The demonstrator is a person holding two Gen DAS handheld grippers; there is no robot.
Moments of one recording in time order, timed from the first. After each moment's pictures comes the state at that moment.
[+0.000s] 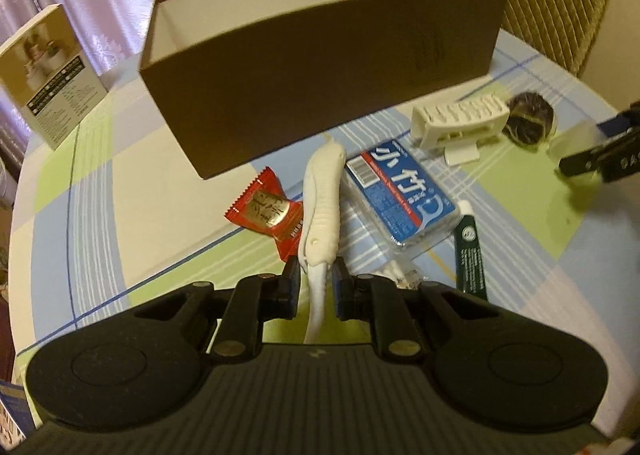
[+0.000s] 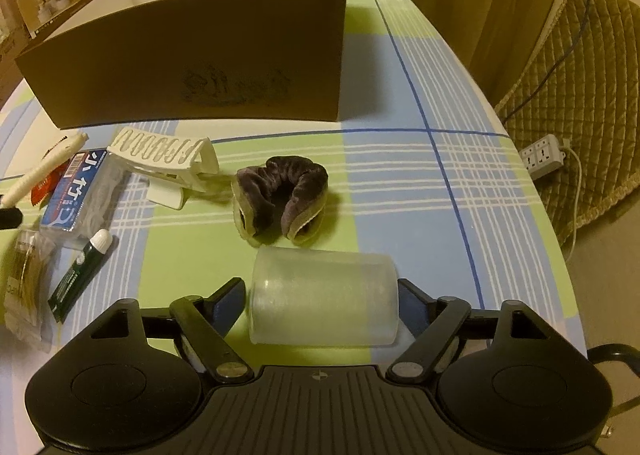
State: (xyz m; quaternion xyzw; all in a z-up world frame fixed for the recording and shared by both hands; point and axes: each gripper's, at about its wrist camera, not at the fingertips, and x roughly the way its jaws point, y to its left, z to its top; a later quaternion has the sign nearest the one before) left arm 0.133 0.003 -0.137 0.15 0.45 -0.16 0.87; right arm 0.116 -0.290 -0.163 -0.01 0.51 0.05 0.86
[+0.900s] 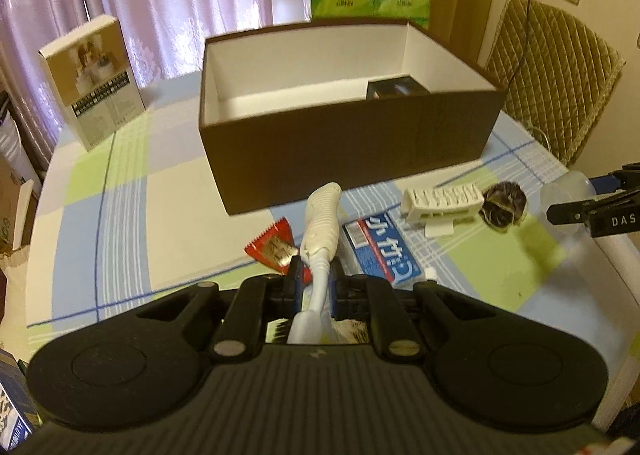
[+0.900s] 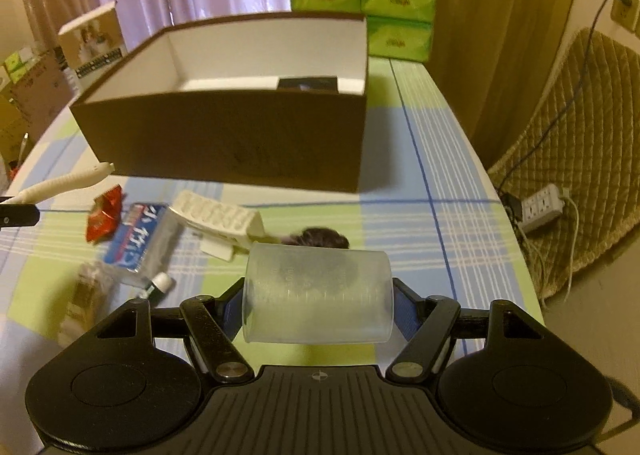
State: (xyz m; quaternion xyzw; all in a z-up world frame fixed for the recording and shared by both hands) left arm 0.112 0.015 -0.075 0.07 0.41 -0.13 0.90; right arm 0.096 -0.279 -0.099 -0.01 0.44 0.08 0.89
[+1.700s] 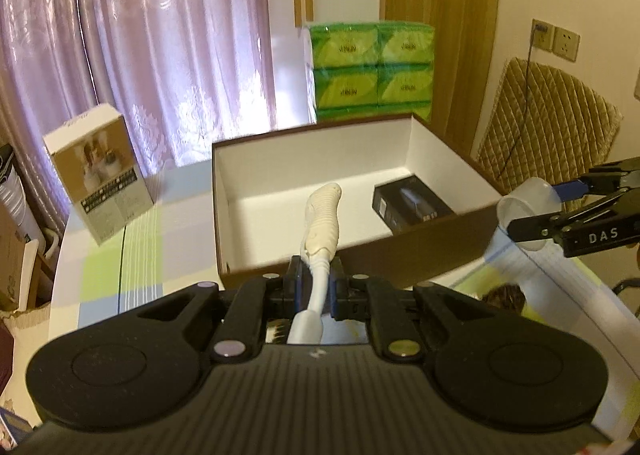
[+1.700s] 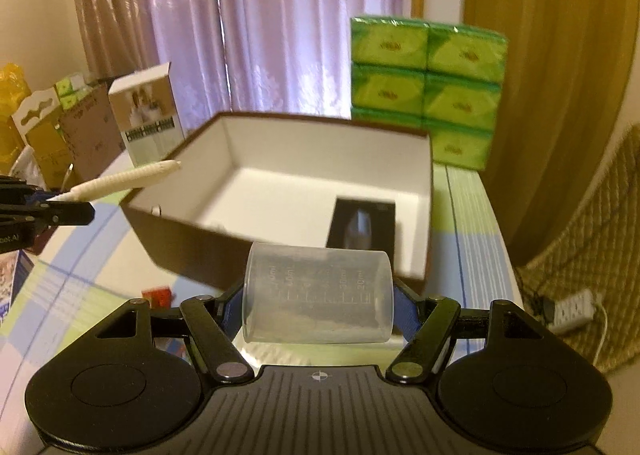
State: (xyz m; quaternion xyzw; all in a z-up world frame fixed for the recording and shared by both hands) left arm 0.164 0.007 -0.010 0.07 0.33 -0.14 0.93; right arm 0.163 -0.249 -0.036 -0.03 0.36 0.16 0.92
